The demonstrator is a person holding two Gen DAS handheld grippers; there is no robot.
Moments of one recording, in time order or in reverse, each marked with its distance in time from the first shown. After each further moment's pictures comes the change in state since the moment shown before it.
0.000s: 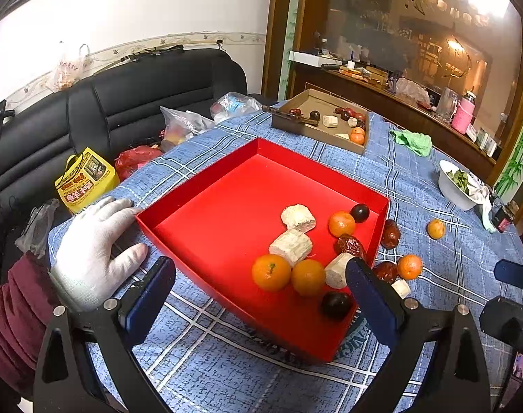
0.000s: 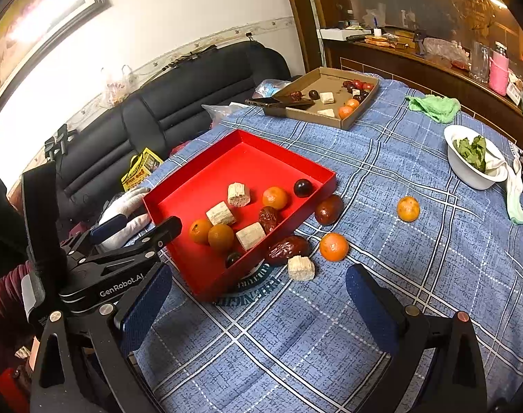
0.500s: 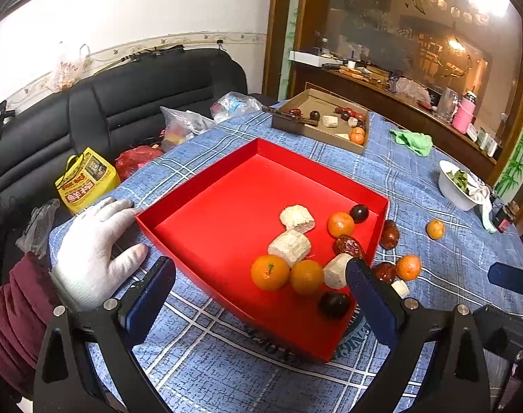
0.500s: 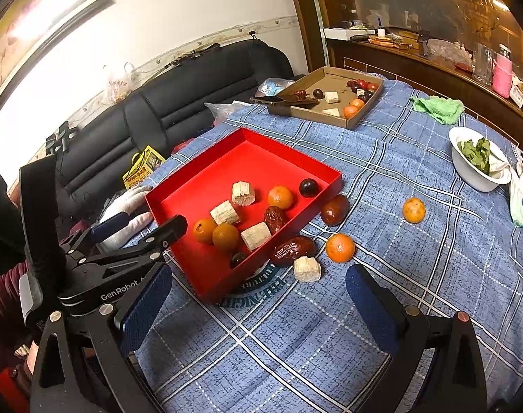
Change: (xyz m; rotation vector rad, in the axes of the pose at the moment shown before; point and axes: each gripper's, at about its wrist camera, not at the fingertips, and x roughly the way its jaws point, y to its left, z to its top) left arm 0.000 -0.002 0.001 -0.006 0.004 0.016; right arm 0.005 0.005 0.000 -0.007 0.007 0.007
